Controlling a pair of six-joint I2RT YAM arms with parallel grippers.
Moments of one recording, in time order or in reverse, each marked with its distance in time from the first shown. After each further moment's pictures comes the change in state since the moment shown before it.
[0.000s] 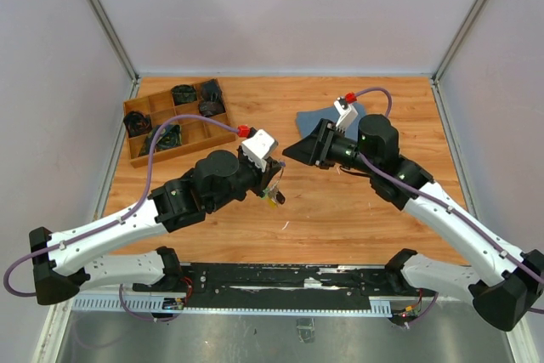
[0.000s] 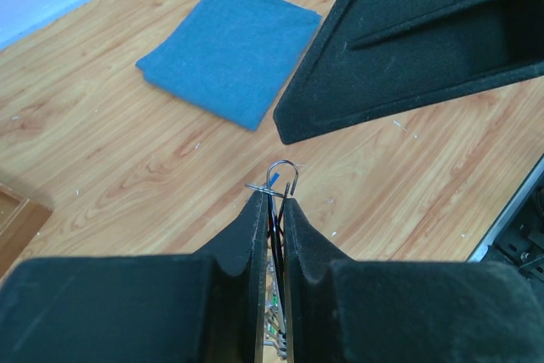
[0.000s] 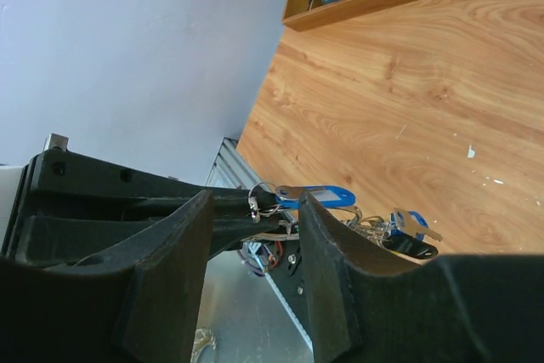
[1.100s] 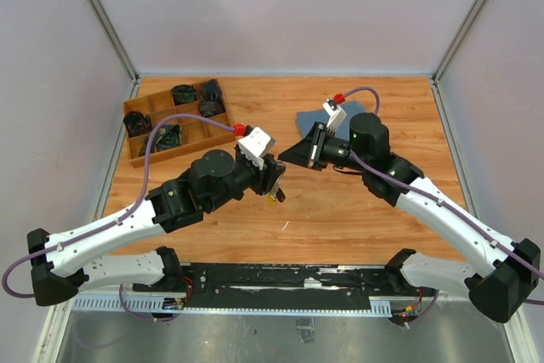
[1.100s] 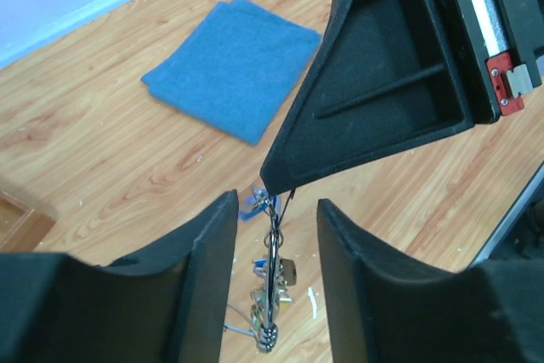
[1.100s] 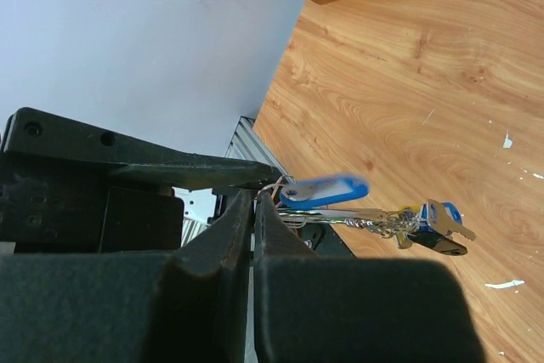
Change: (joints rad) left arm 0.000 -0.010 0.000 0.026 -0.009 0.003; right arm 0.021 0.066 -0.002 0.064 -0.090 0.047
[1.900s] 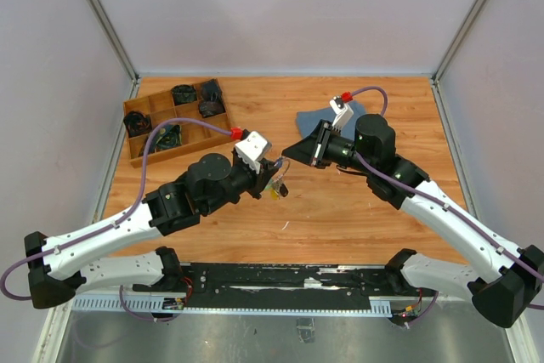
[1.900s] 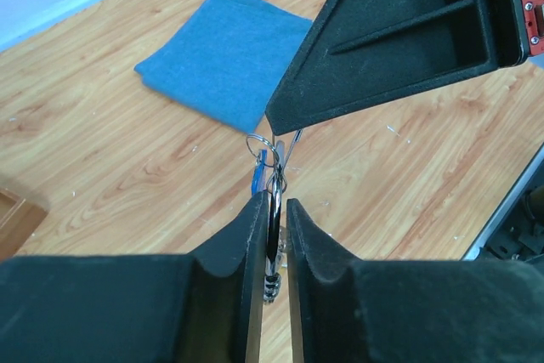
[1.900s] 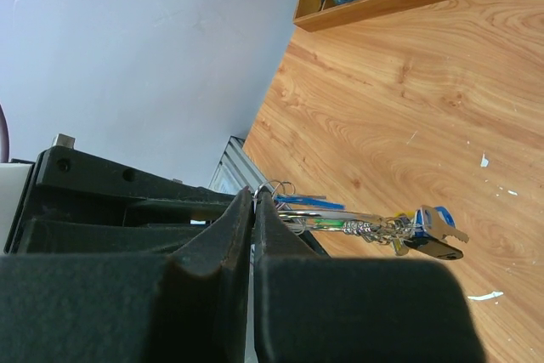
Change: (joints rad) left arm 0.001 -0.040 -0.039 -0.005 0.020 -0.015; right arm 0.000 -0.040 0.000 -0.004 0.072 -0.034
